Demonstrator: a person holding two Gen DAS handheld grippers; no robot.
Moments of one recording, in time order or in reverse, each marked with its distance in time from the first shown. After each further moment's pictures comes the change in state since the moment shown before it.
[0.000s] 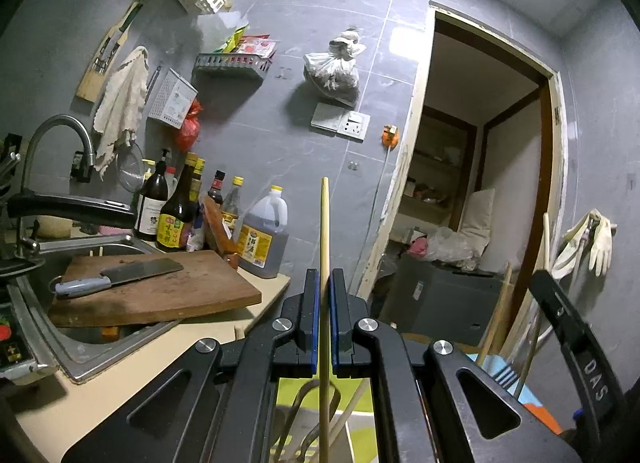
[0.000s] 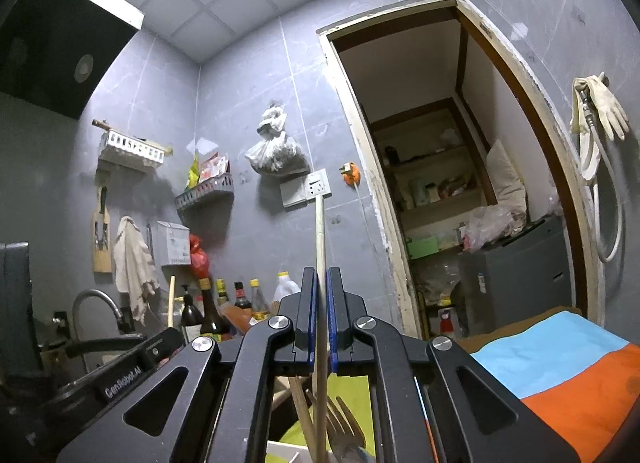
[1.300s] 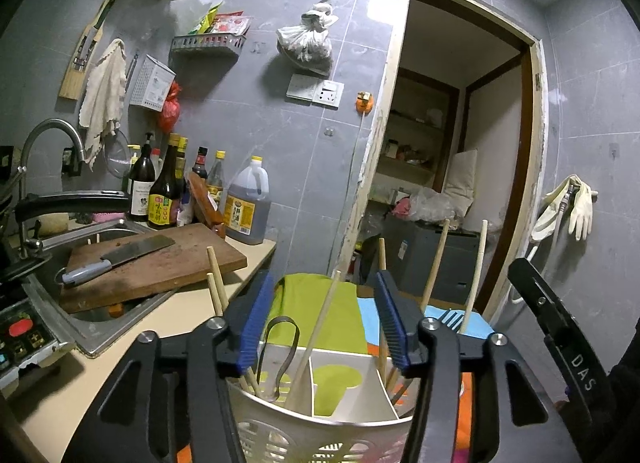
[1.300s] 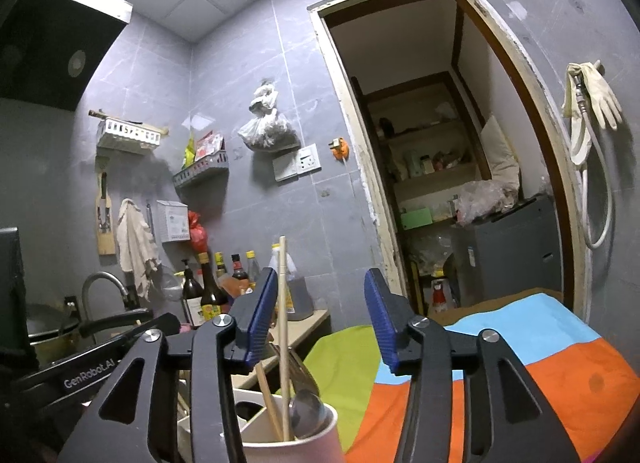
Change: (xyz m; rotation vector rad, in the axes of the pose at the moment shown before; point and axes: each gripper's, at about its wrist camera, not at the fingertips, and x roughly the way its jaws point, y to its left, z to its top) left arm -0.032 -0.025 0.000 0.051 0.141 -0.049; right arm -0.032 -0.025 0.015 0.017 0.126 -0.005
